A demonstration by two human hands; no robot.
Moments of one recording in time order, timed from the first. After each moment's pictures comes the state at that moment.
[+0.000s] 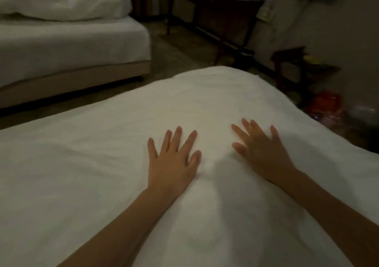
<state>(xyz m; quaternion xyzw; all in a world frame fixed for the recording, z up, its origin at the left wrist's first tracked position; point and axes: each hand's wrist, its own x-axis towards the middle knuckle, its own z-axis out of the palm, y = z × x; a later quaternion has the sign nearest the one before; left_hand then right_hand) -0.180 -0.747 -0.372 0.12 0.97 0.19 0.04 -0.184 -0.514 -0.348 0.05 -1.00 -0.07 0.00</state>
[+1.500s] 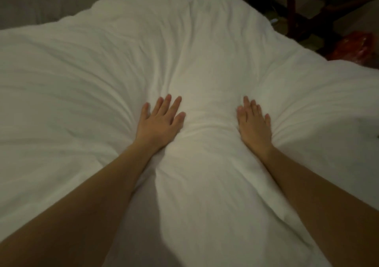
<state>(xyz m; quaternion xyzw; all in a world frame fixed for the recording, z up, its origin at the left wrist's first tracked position) 0.003 -0.610 -0.437 0.09 0.99 0.10 0.07 0.001 -0.358 -0.469 -0.10 -0.99 0.12 0.00</state>
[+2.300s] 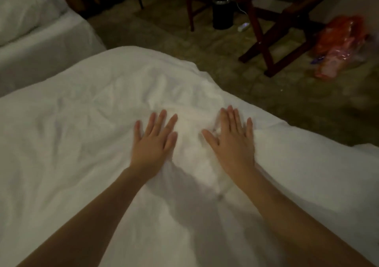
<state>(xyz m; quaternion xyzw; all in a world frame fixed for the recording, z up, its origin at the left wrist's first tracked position) -0.245 -0.338 -0.425 0.15 0.99 0.02 0.02 -0.205 -0.141 -0.434 -0.08 -0.99 0.13 0.03</state>
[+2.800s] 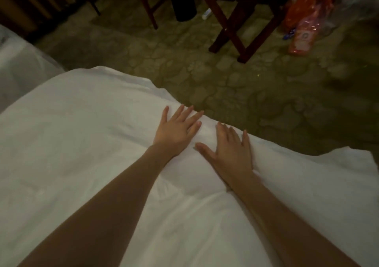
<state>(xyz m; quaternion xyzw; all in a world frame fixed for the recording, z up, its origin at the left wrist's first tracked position) -0.361 -0.175 -0.463 0.34 0.93 -0.04 0.11 -0.244 -0.058 -0.490 -0.18 -0.95 0.24 -0.06</state>
